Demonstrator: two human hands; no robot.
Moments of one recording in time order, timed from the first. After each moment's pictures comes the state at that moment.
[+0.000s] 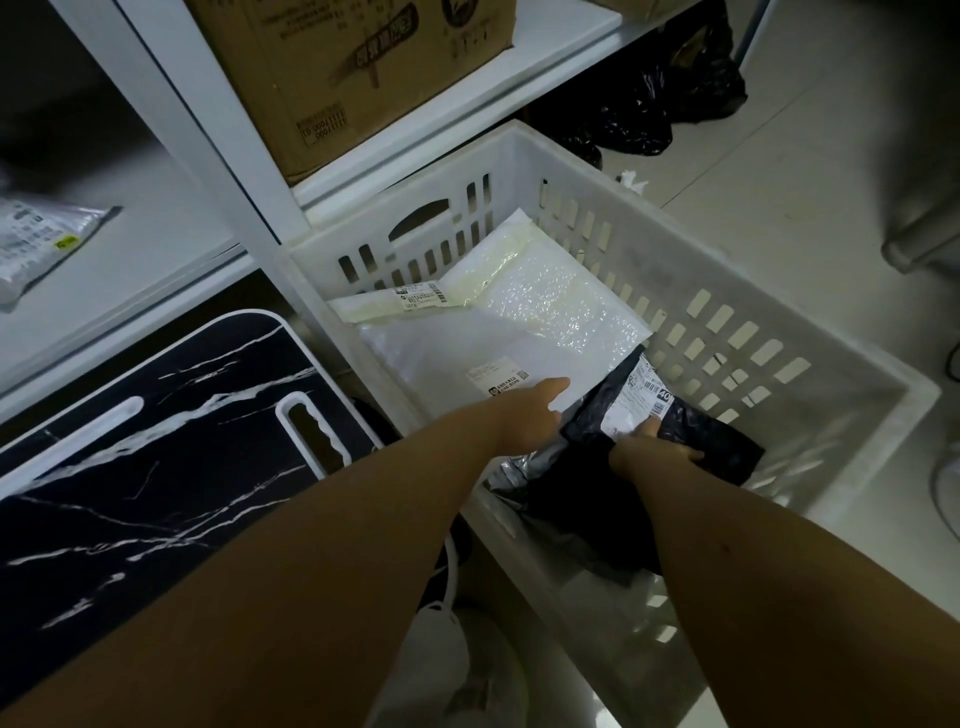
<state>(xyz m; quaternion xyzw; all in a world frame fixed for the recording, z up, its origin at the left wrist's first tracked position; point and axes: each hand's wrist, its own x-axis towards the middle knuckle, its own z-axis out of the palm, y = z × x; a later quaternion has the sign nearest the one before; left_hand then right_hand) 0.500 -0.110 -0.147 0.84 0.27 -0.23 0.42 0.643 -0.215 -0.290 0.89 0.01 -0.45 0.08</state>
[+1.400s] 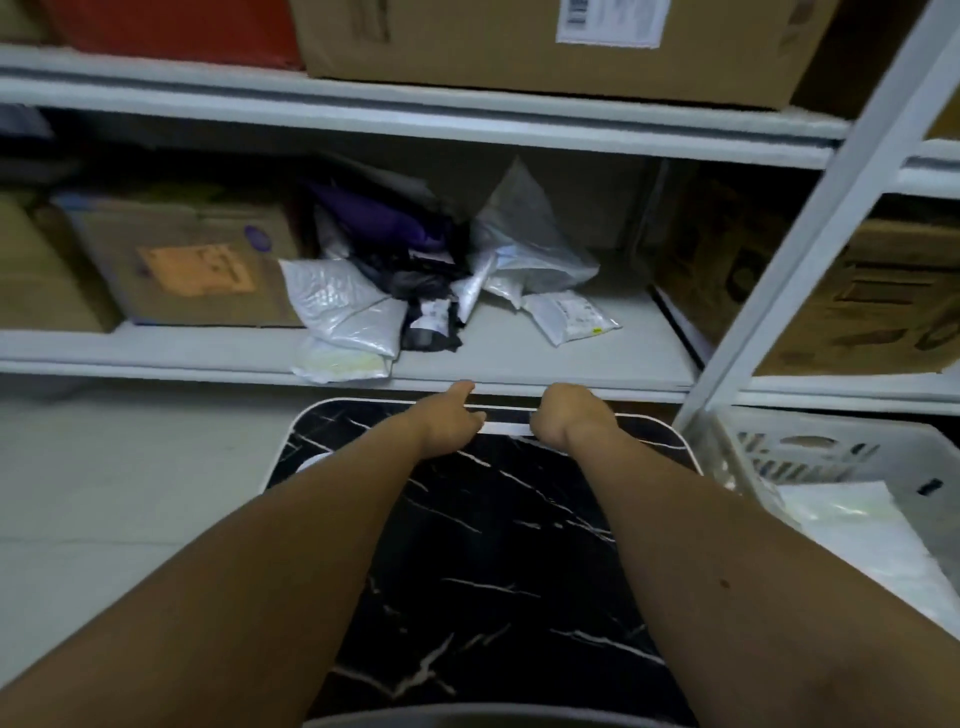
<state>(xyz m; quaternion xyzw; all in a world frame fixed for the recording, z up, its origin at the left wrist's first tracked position) 0.062 -0.014 0.010 0.68 0.63 0.07 0.37 0.224 -0.009 0.007 0.76 0.63 -0.17 0.00</state>
